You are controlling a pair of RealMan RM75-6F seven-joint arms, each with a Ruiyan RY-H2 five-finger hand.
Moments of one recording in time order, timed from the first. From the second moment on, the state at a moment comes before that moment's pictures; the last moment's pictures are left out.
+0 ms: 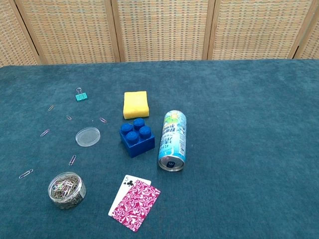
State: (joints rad) left arm -0.06 -1.09 -0.03 -1.62 1.58 1.58 0.03; right arm 0.00 -1.04 0.08 -1.65 -1.55 1.61 0.08
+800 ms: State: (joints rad) left arm -0.14 -1.15 -0.02 -1.59 1.52 1.37 0.11; right arm 0.00 -1.03 0.09 -1.65 -1.54 1.60 0.10
